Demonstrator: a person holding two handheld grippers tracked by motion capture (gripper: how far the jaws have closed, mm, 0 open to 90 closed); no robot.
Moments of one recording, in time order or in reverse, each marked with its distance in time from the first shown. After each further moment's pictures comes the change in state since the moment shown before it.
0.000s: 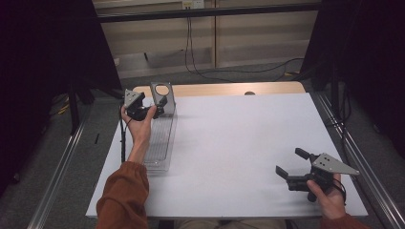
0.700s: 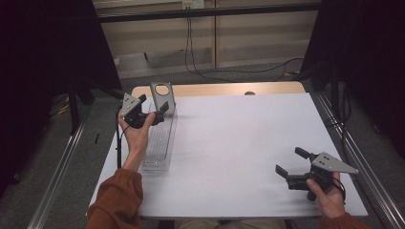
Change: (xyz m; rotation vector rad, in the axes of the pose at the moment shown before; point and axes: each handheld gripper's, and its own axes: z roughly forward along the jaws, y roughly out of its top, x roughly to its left) left arm -0.021 0.009 -0.035 -0.027 -0.065 0.049; right arm -0.002 0.000 0.002 0.003 0.000 0.004
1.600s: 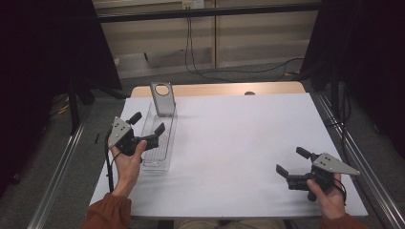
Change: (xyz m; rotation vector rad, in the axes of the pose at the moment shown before) left arm -0.031 -0.016 -0.075 -0.044 -0.060 0.056; right arm 0.003 0.003 -0.003 -0.006 -0.019 -0.009
